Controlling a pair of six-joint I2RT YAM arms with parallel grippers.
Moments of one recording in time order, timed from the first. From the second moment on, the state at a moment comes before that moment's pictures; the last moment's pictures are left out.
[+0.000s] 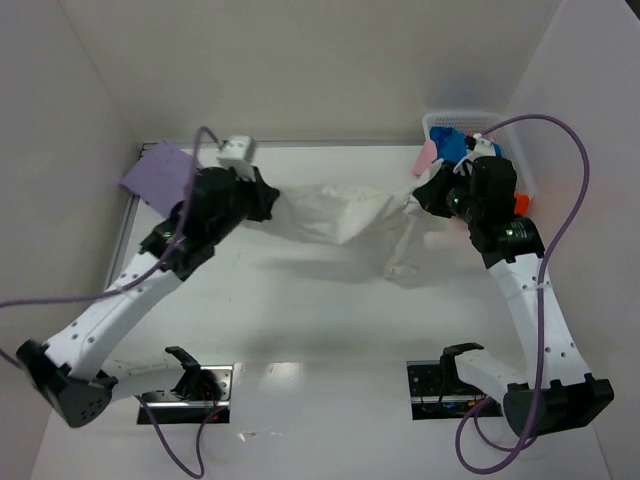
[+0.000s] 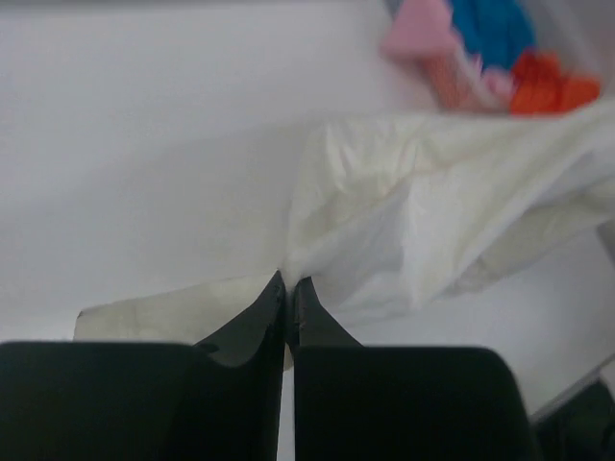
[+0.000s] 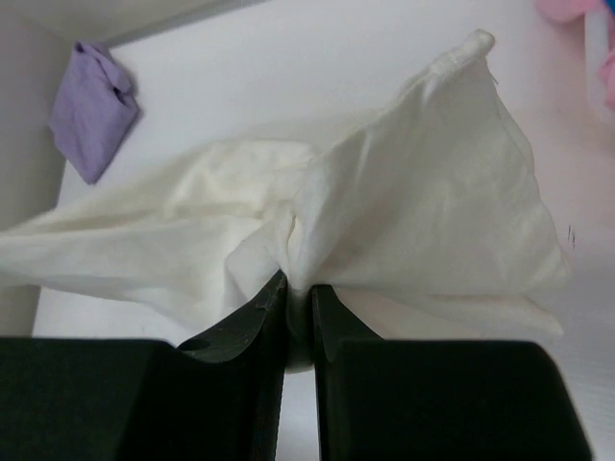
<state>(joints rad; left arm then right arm) -0.64 1.19 1.18 -0.36 -0.13 -0.39 0.15 1.04 1.18 -0.58 -0.17 0.43</state>
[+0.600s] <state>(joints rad) -0.53 1.00 1.47 -0.58 -0.42 -0.35 0.15 1.13 1.52 -0.52 -0.13 0.48</state>
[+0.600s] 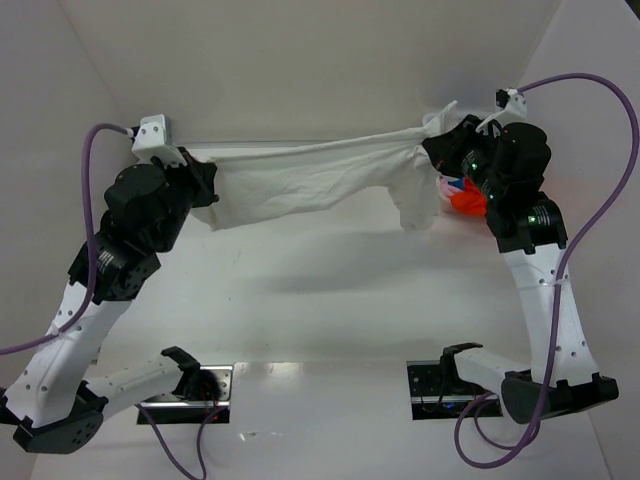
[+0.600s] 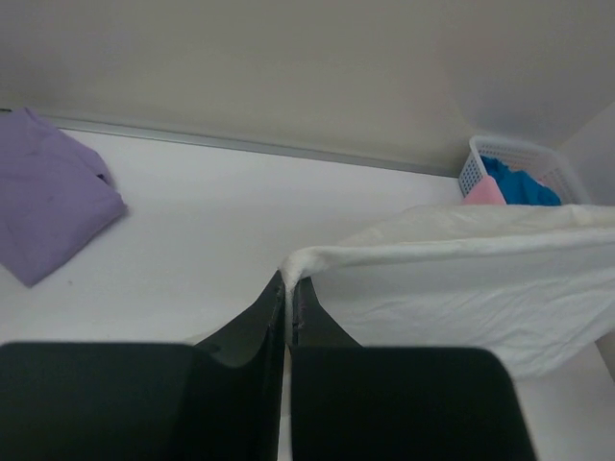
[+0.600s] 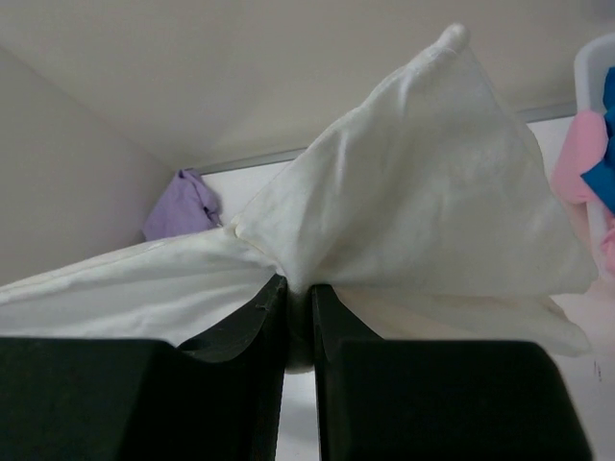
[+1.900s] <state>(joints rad) -0.52 0.94 1.17 -0.66 -0.31 -0.48 0.16 1.23 0.91 -0.32 -0.23 0.57</state>
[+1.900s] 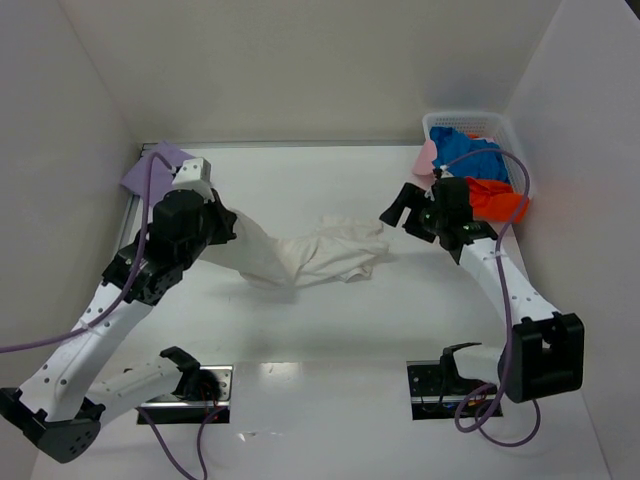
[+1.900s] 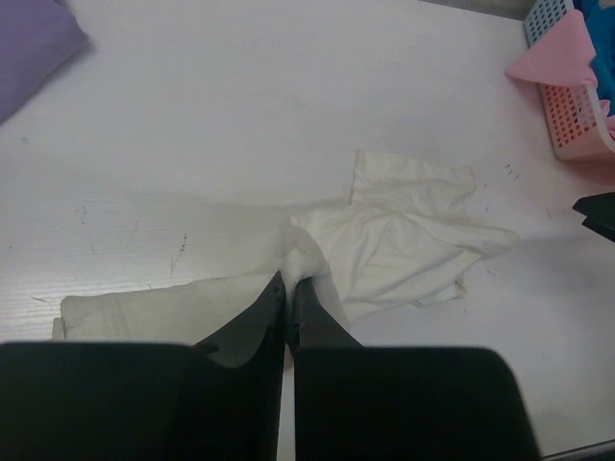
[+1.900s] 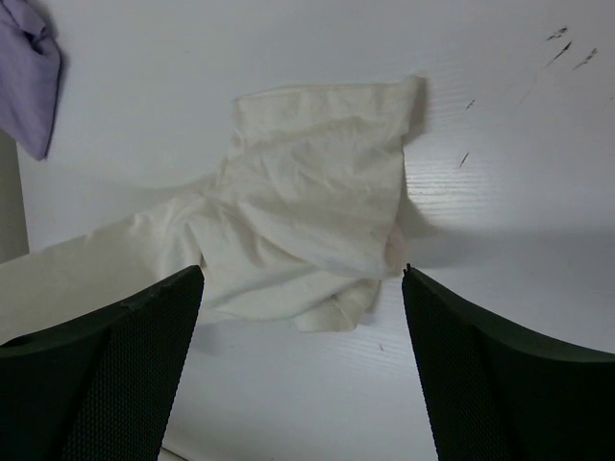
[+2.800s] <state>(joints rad) -0.51 0.94 1.15 -0.66 -0.30 -0.48 0.24 1.52 0.92 -0.22 -0.18 0.60</state>
